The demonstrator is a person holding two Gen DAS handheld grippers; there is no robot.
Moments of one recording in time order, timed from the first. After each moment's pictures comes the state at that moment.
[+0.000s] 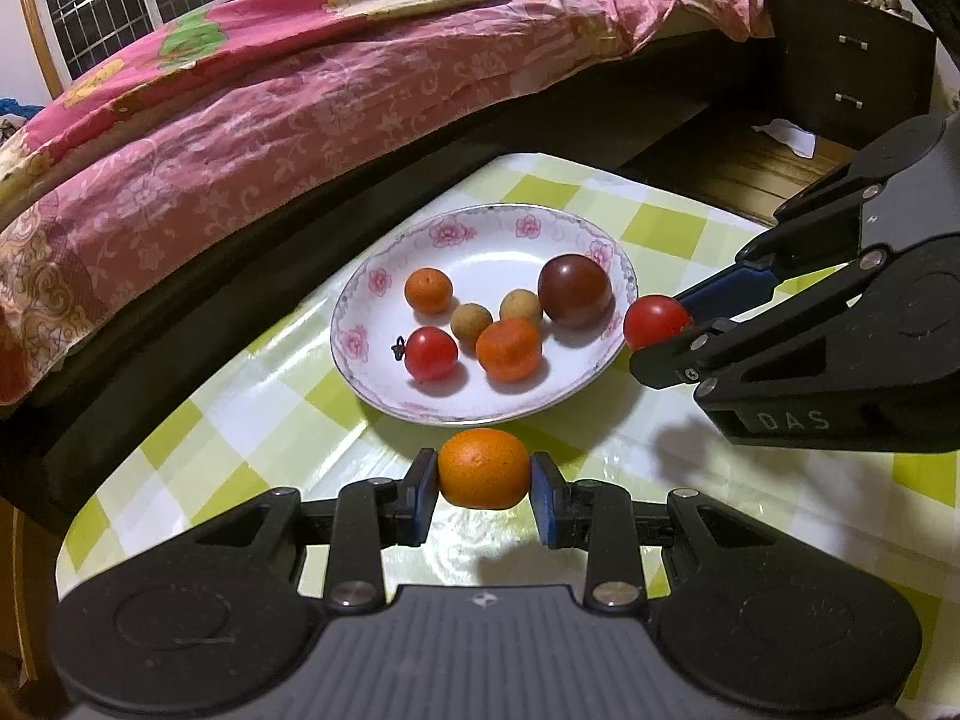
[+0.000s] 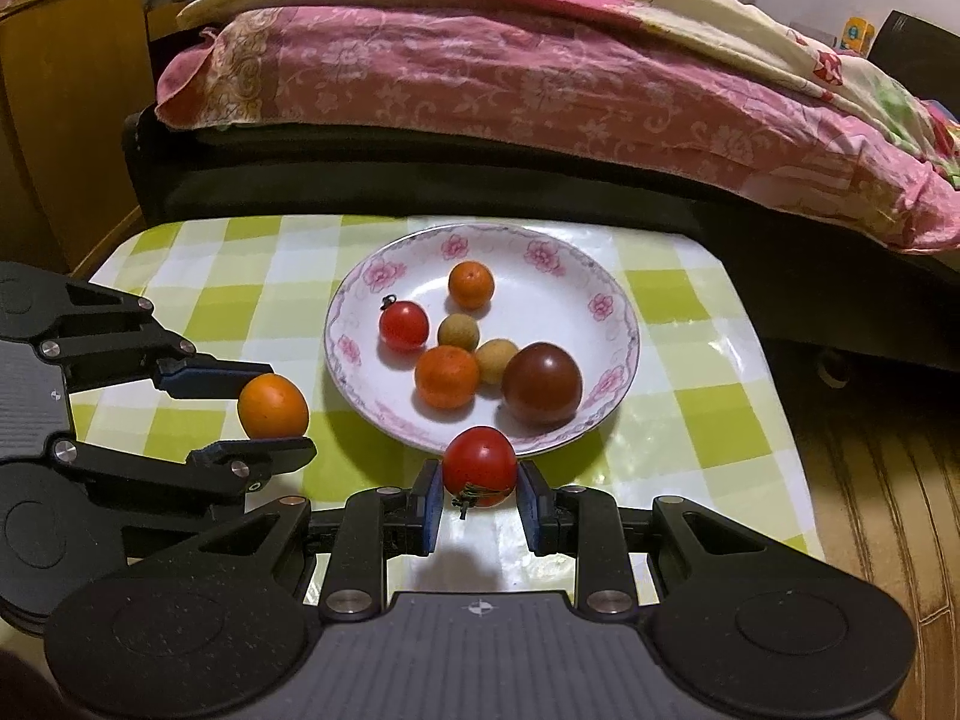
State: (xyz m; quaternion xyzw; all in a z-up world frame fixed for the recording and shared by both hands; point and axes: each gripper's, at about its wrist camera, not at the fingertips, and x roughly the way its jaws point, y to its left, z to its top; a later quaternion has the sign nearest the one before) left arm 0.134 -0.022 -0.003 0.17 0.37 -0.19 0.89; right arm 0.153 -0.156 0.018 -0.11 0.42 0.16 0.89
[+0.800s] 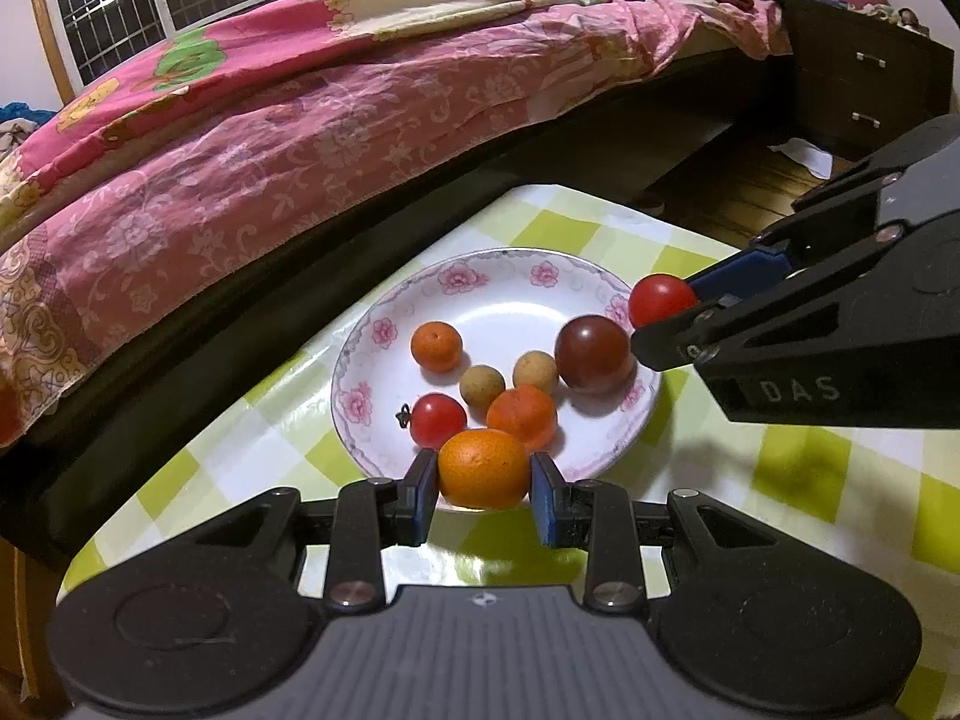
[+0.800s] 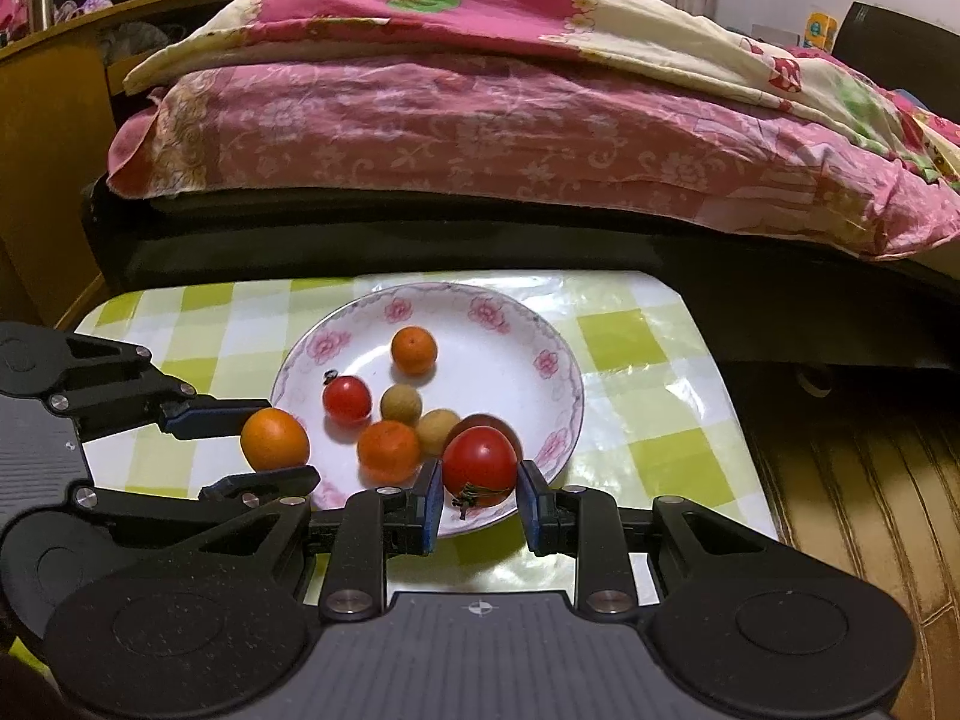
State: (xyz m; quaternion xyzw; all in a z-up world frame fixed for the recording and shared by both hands) left arm 0.166 -0.038 0.003 0.17 0.36 -0.17 0.90; right arm 0.181 -0.175 0.028 -0.08 0.39 0.14 0.91
